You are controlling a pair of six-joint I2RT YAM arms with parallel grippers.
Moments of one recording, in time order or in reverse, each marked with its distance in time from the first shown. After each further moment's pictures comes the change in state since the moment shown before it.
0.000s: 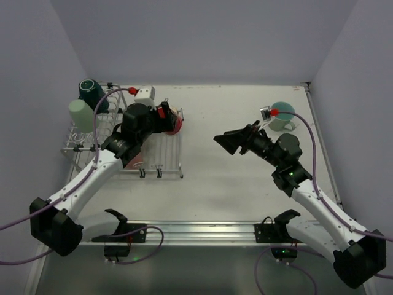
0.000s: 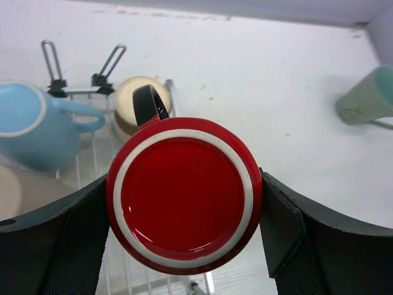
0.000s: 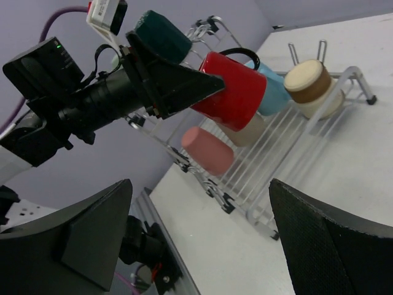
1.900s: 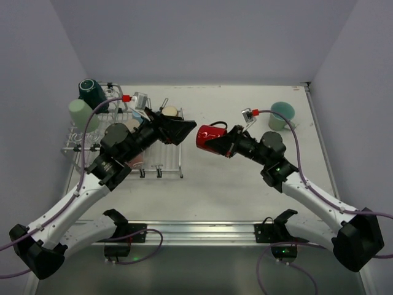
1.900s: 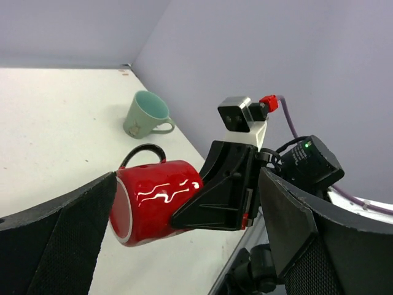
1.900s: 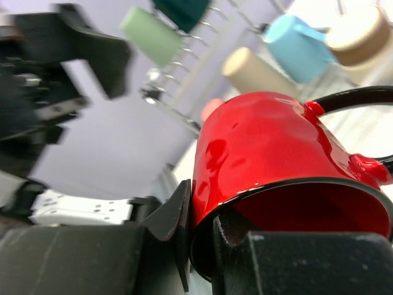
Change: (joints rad) left arm -0.147 -0.264 -0.135 0.379 0.413 -0.347; right arm 0.128 0.156 -0.034 0.212 -0.033 0.127
